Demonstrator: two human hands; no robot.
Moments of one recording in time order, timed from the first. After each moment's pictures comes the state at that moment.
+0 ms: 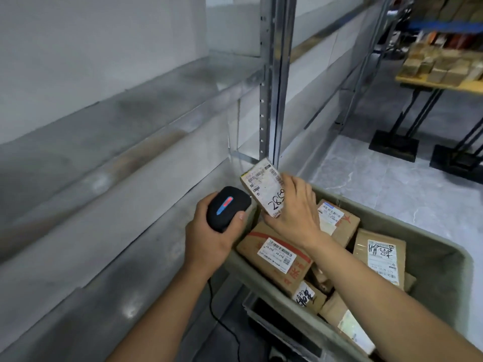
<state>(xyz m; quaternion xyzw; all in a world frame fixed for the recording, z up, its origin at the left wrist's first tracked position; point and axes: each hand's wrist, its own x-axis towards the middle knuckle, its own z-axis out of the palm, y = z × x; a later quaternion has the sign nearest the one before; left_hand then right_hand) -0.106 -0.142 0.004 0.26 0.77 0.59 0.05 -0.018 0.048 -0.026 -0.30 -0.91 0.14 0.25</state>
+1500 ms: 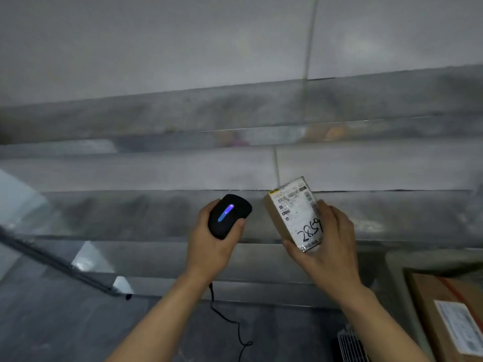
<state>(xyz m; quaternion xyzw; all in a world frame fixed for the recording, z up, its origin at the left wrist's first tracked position) 0.011 -0.471 0.008 -0.12 0.80 0.54 -0.21 -0.030 -0.238 -0.017 0.11 -0.90 0.38 0.16</state>
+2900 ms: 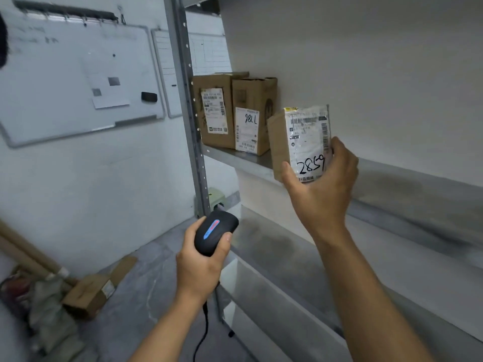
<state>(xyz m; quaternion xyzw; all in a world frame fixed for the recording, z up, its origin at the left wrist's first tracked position) 0.204 -1.014 0.053 -0.37 0.63 0.44 -0.52 0.017 -0.921 0.177 0.32 -0.70 0.60 0.20</state>
